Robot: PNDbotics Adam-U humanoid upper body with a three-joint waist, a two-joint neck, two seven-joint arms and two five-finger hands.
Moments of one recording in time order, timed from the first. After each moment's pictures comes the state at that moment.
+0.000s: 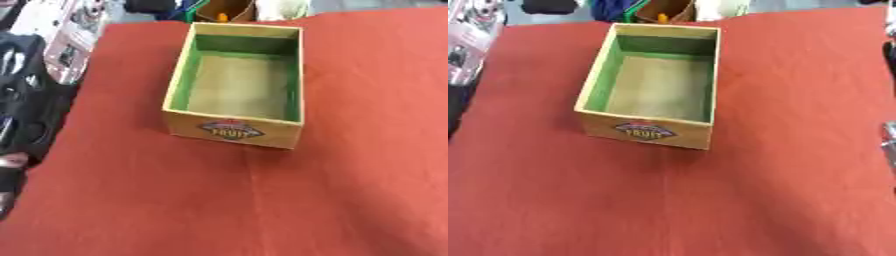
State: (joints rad) left arm -1.11 0.31 -0.26 -1.38 -1.00 0.12 -0.31; right arm -0.41 -0.53 0.02 -1.98 0.00 -0.20 -0.38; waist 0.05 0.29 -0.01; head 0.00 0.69
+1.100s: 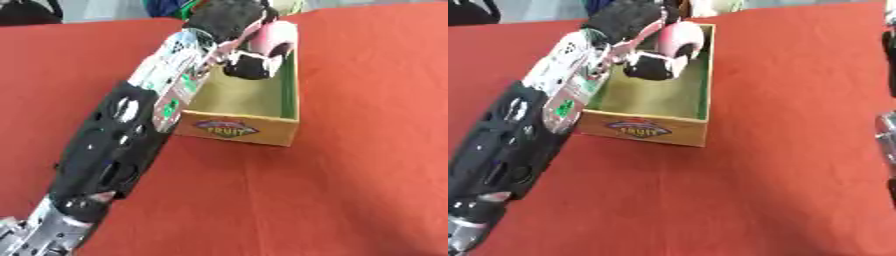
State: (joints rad) left arm -1.07 0.10 -0.38 -1.32 -1.10 0.04 -0.37; right arm -0.44 -0.51 0.03 -1.98 -0.01 -0.20 -0.36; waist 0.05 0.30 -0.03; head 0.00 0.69
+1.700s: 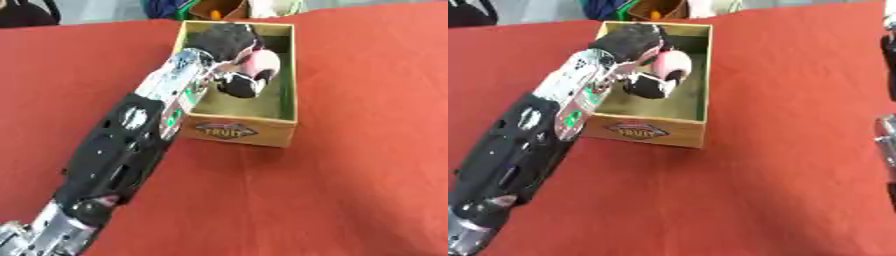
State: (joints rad) left arm -1.06 0.09 -0.36 -1.19 -1.13 0.05 -0.39; right arm -0.44 -0.50 0.03 -1.98 -0.01 -0.20 -0.36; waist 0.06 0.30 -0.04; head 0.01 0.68
